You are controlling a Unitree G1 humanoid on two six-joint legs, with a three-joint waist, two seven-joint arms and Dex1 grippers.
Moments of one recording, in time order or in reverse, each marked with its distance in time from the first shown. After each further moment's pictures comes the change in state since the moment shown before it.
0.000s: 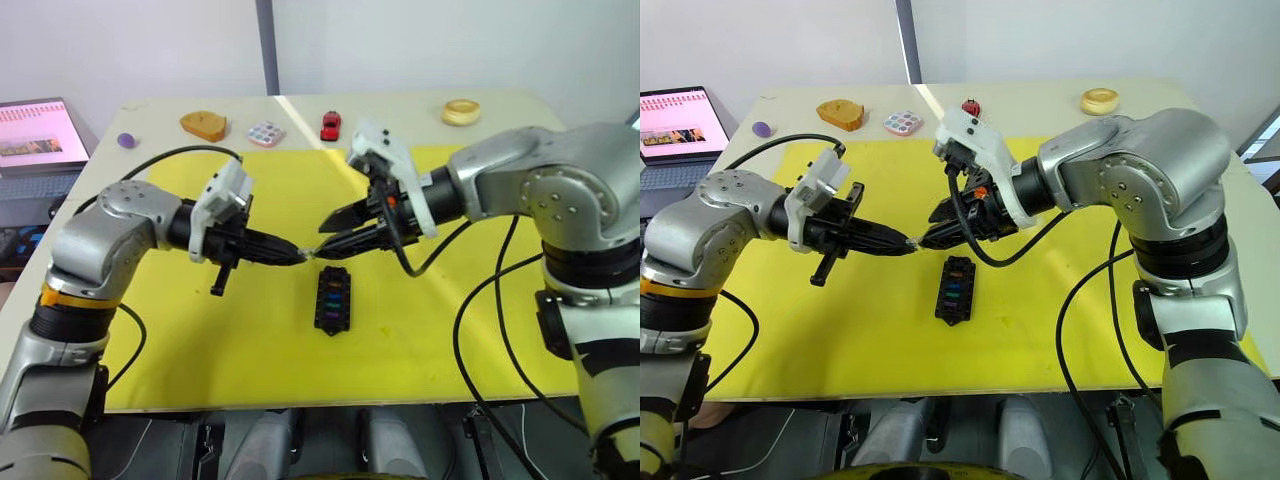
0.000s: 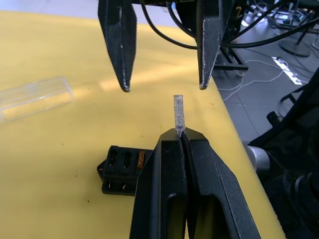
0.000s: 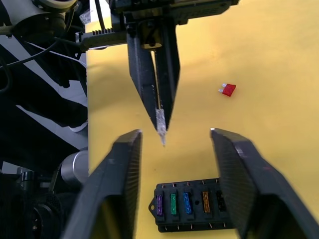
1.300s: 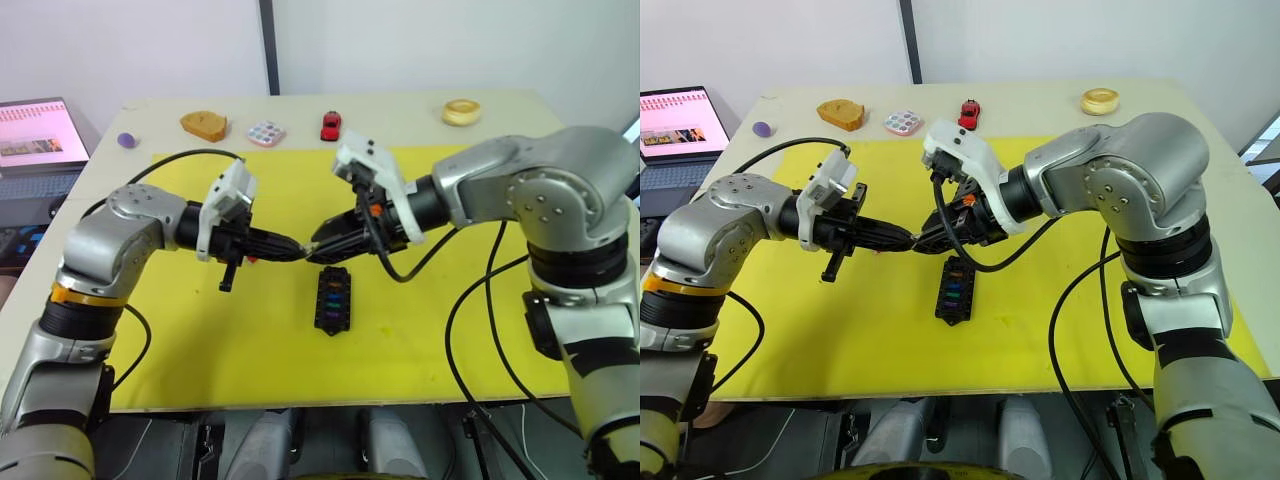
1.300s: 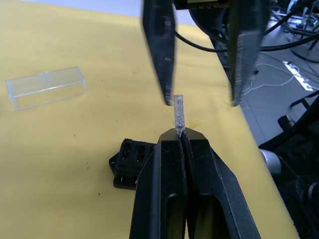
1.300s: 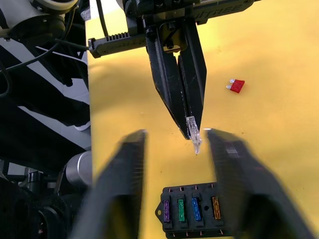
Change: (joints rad) left arm -0.003 -0.024 -0.016 0.040 0.021 -0.006 0.031; right arm -0.001 0.039 0.018 0.016 0.026 0.026 -0.066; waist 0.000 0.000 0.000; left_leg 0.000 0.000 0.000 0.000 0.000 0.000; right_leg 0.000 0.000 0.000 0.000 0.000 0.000
